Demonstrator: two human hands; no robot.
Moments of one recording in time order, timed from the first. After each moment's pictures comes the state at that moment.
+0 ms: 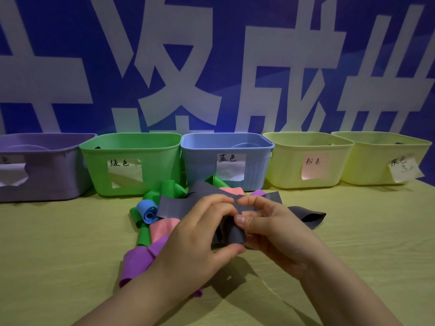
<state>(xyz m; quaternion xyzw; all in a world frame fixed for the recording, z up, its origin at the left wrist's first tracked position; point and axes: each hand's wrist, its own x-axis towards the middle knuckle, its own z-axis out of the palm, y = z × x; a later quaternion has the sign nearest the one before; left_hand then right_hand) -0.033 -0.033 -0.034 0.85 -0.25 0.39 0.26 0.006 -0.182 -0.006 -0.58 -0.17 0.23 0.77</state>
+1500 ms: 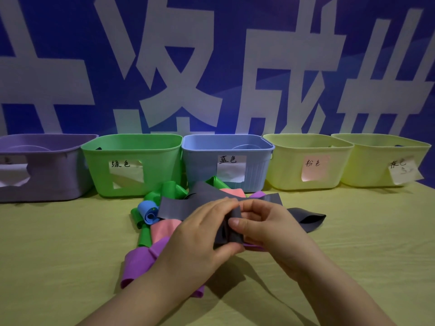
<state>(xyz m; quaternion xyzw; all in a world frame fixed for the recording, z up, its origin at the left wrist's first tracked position) -0.029 -0.033 -0.037 0.85 -0.23 0.39 0.25 0.005 -0.181 -0.009 -0.70 -0.20 0.13 0.68</state>
